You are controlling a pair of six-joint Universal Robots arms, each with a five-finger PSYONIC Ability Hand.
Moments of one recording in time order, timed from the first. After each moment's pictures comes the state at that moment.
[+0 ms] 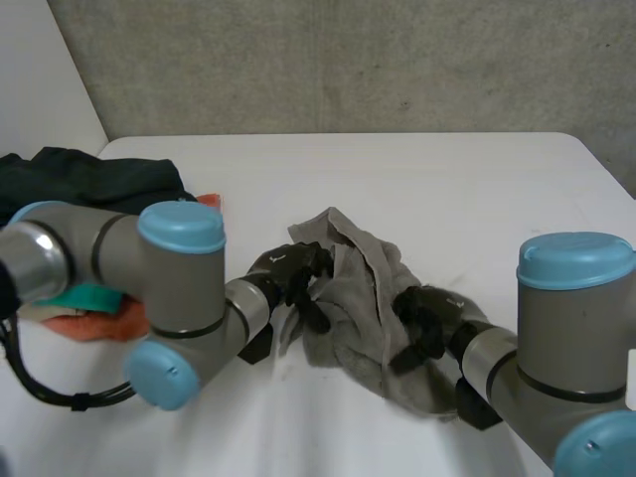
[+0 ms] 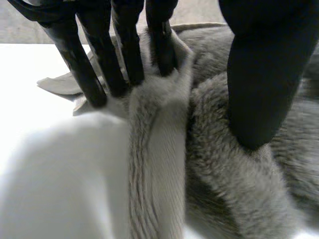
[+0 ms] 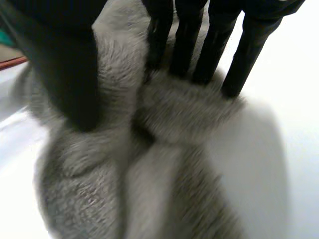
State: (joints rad) left arm 4.10 -2.30 -1.25 3.13 -1.47 2.90; right arm 2.08 -1.16 1.69 0.03 1.54 3.42; left_hand 0.65 0.62 0.61 0.62 0.44; right_hand 0.78 0.79 0.77 0.75 0.57
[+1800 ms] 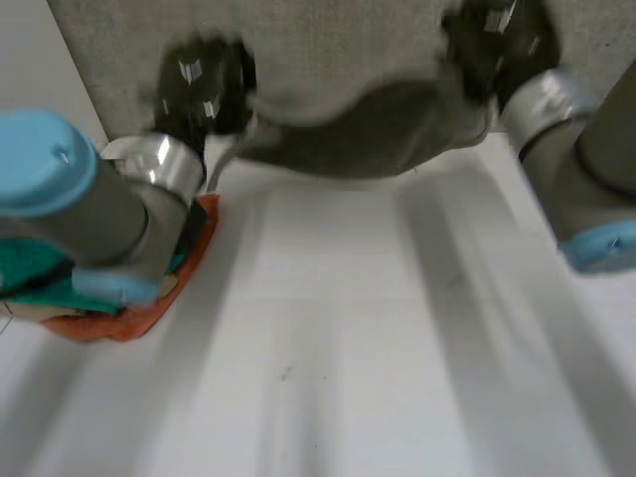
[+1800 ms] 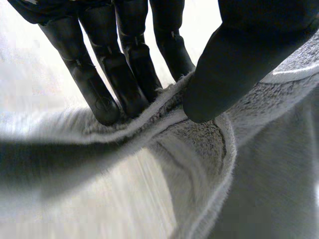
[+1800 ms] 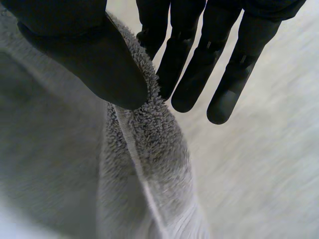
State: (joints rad) left arm 4.24 -2.01 -1.37 3.68 -1.49 3.17; right arm 2.02 -1.21 1.14 -0.11 1.54 2.65; left_hand 1.17 1.20 1.19 1.20 0.96; right_hand 1.13 1.18 1.19 1.20 1.01
